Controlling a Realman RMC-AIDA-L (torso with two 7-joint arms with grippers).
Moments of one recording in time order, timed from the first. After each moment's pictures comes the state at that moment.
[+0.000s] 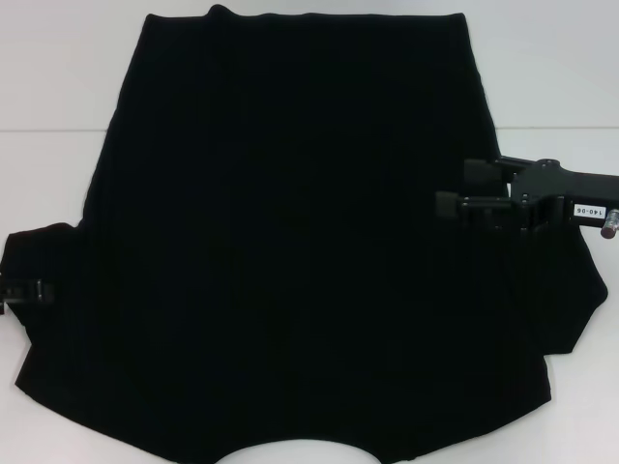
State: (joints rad) left arm -0.60 -2.00 0.21 0.89 2.77 1.44 -2.24; right arm 0.65 2.01 -0.67 -0.63 -1.95 -1.45 1.56
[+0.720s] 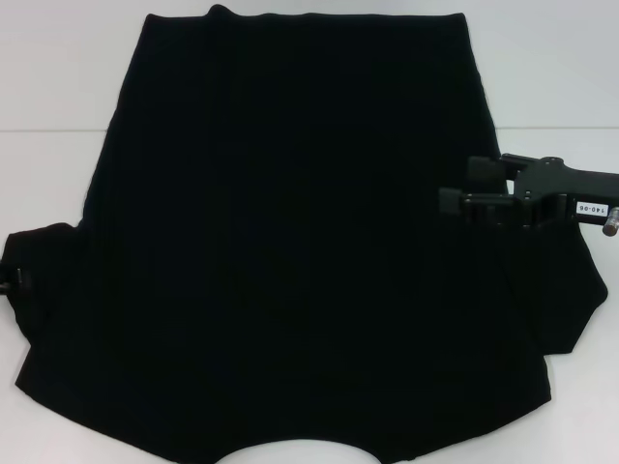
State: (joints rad) left arm -0.62 -2.00 0.21 0.85 2.76 1.32 -2.27; right arm 0.64 2.01 -0.66 -0.63 -1.95 -1.44 1.56
